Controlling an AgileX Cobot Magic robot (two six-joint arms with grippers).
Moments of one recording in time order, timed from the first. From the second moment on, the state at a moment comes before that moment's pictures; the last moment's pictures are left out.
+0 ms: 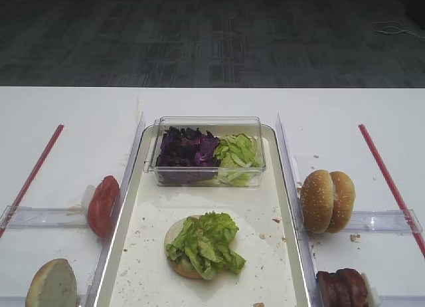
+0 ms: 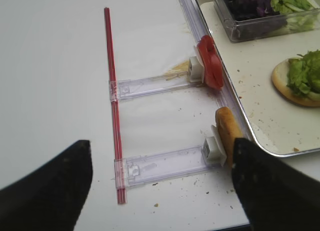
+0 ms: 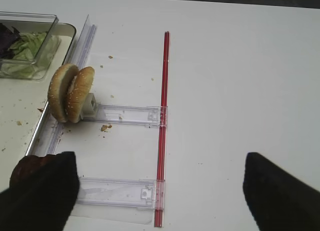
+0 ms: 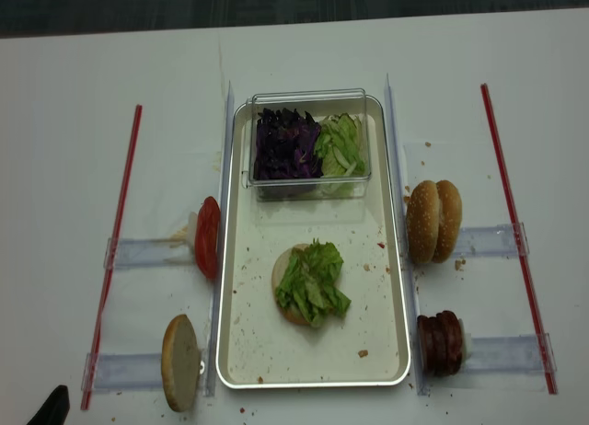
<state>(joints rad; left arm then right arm) -0.01 -0.02 -0.49 -0.08 1.18 0.08 0.02 -0.01 -0.49 0.00 1.12 -0.06</state>
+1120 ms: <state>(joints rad) -0.01 -0.02 -0.49 -0.08 1.18 0.08 0.02 -0.01 -0.49 0.00 1.12 -0.06</state>
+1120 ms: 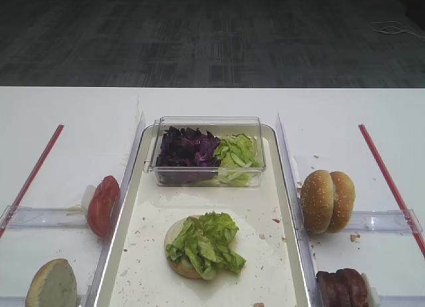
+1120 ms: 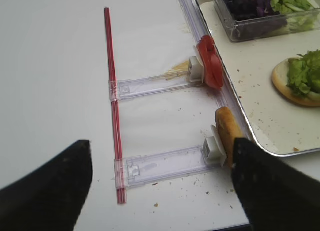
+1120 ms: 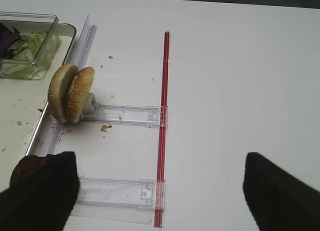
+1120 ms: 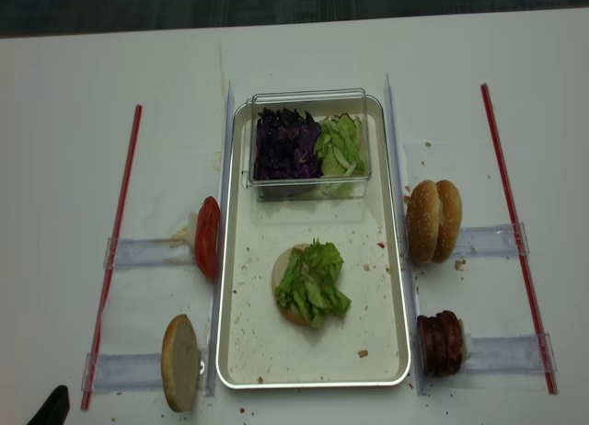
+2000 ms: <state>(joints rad) -0.01 -0.02 -0.49 -0.08 1.18 0.08 0.02 -0.01 -0.49 0.00 1.12 -0.06</state>
